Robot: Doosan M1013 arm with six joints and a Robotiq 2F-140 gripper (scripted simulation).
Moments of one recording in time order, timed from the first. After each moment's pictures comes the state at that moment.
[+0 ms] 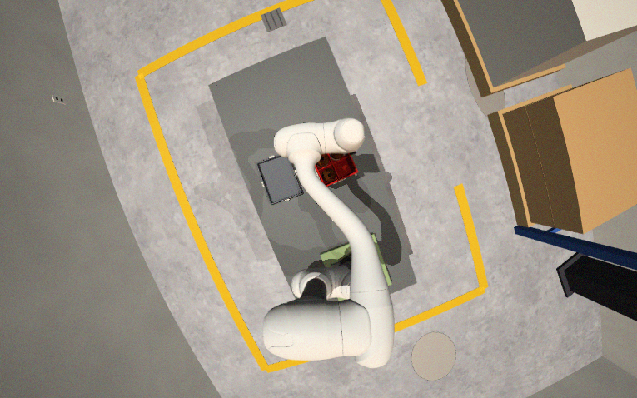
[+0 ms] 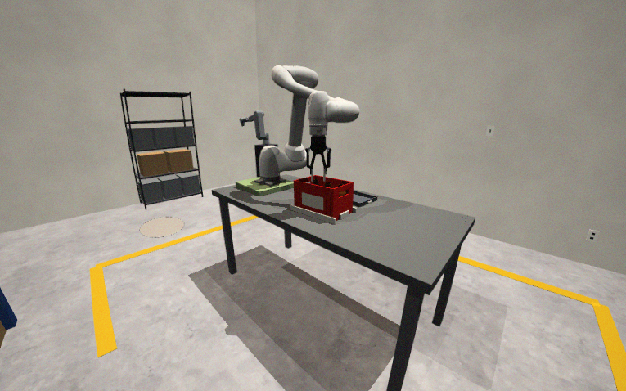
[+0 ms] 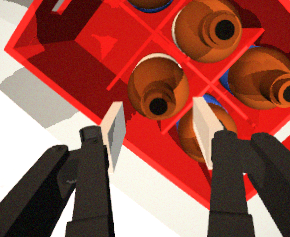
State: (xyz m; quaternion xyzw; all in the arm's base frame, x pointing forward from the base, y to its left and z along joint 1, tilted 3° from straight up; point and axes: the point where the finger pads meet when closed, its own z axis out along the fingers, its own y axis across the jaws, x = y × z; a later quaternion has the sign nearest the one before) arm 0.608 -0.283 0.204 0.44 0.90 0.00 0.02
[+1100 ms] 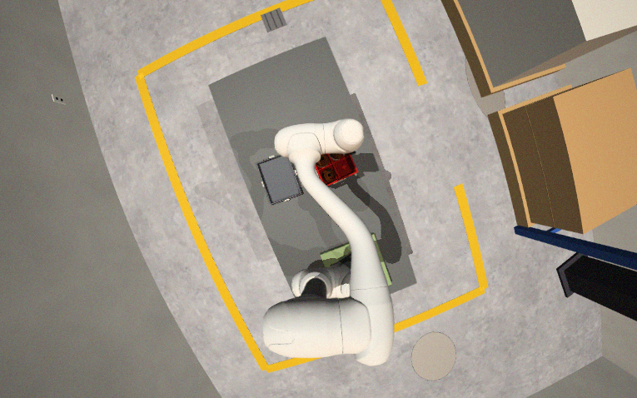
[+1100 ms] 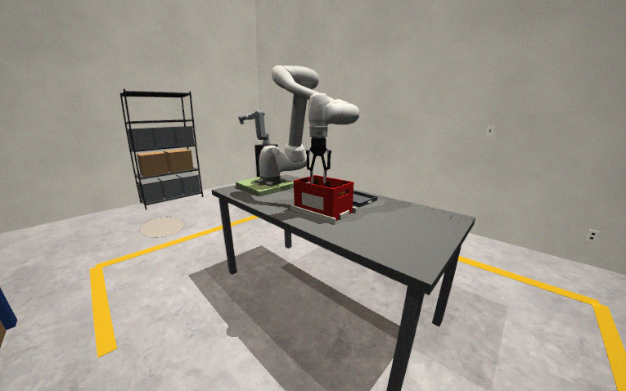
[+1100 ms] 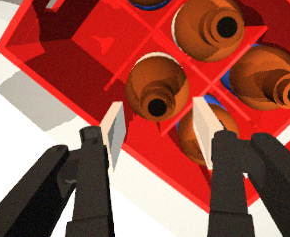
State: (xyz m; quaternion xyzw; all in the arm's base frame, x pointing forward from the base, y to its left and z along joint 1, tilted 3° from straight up) arm 0.610 -0.284 0.194 0.44 0.90 0.00 0.02
